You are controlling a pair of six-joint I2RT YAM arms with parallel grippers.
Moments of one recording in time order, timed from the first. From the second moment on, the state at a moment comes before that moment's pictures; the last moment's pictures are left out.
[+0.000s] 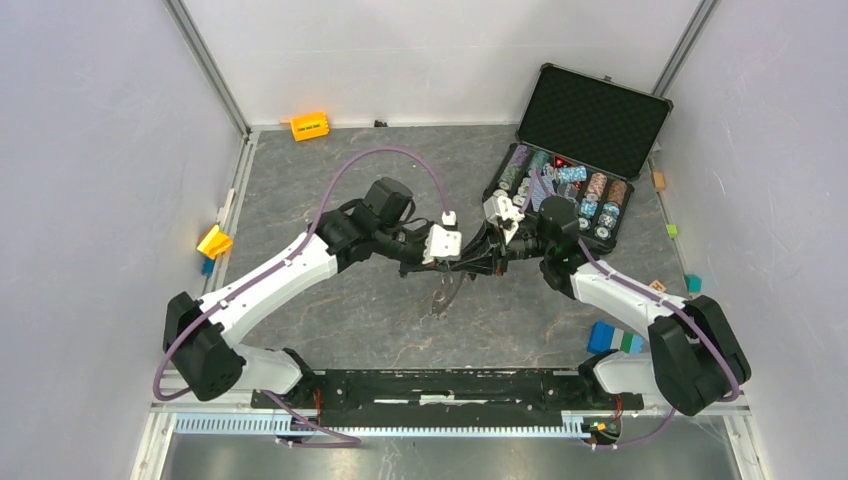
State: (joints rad) left arm -0.75 1.35 1.16 -0.58 0.73 0.76; right arm 0.47 1.30 0.61 0.66 -1.21 0.07
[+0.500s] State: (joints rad) left arm -0.92 1.49 1.53 -0.98 0.27 0.72; right arm 0.48 1.29 0.65 0.45 -1.14 -0.12
